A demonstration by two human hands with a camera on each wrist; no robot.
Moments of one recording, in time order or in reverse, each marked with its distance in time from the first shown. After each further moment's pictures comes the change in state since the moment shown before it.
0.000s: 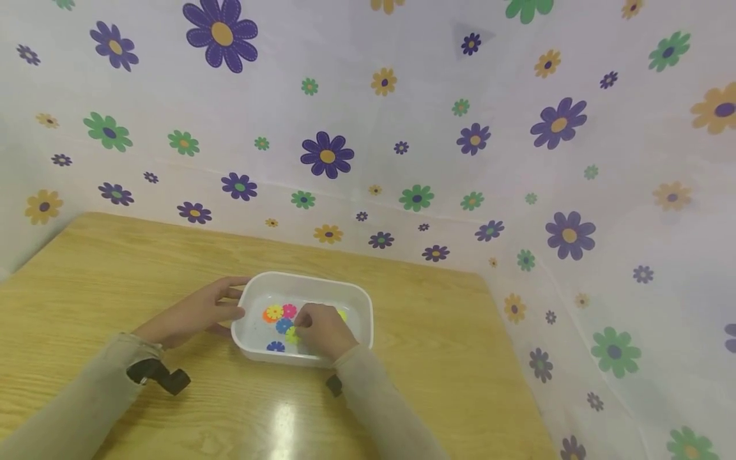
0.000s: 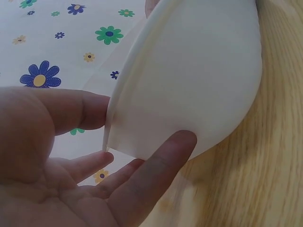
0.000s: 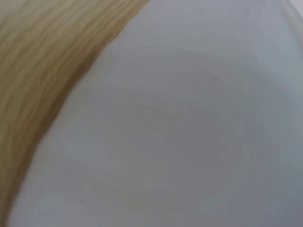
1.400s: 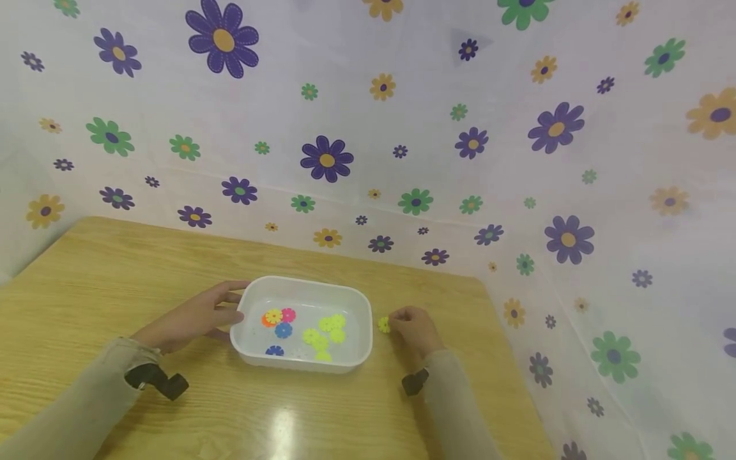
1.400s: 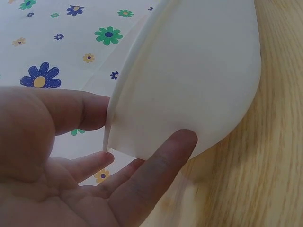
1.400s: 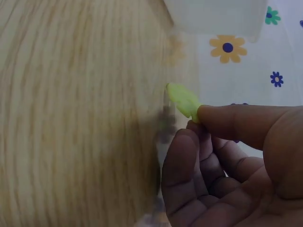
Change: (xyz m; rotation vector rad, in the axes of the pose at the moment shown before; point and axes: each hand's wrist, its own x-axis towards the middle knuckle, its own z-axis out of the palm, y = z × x) left_hand -0.003 0.000 0.003 0.019 -0.003 0.022; right_hand -0.032 0.140 -0.091 0.290 0.253 0.304
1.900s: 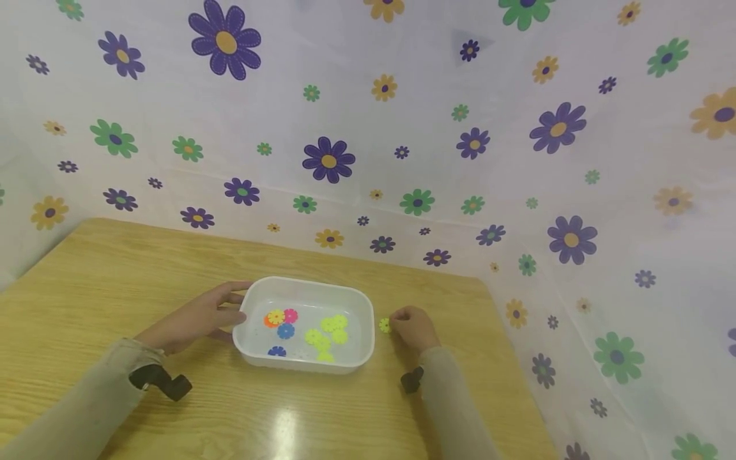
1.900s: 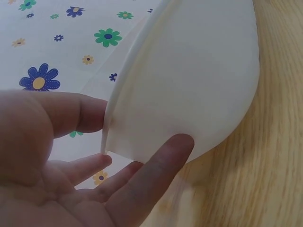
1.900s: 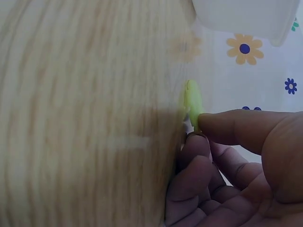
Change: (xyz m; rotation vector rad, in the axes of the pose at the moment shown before) left_hand 0.001 -0.003 -0.001 -0.005 0.017 -0.003; right_hand 0.010 0.001 0.009 -0.129 0.048 0.016
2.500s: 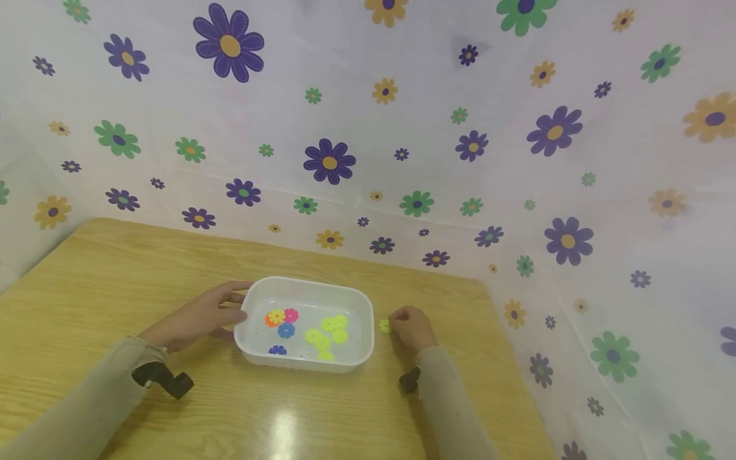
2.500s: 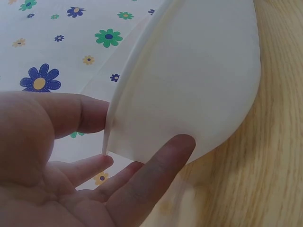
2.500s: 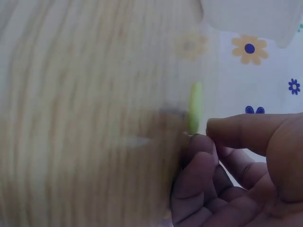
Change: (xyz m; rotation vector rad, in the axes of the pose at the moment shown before) left_hand -0.003 0.005 0.002 0.012 0.016 0.001; right_hand -0.003 -0.001 0.000 -0.025 0.030 -0.011
